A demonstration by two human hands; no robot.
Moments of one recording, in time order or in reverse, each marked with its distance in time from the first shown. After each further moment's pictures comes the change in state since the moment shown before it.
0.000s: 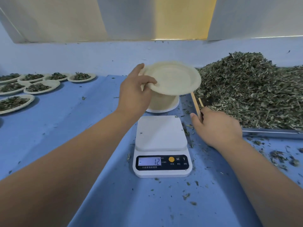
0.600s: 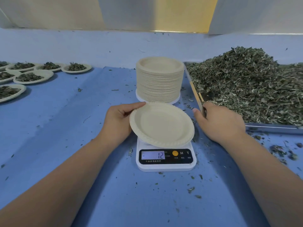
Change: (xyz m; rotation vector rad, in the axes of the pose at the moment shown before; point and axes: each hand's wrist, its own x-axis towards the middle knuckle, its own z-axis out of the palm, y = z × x) left_hand -0.077 -0.046 -0.034 -0.449 -0.170 -0.319; right_hand -0.001 0.001 -0.001 -0.010 -0.019 0.008
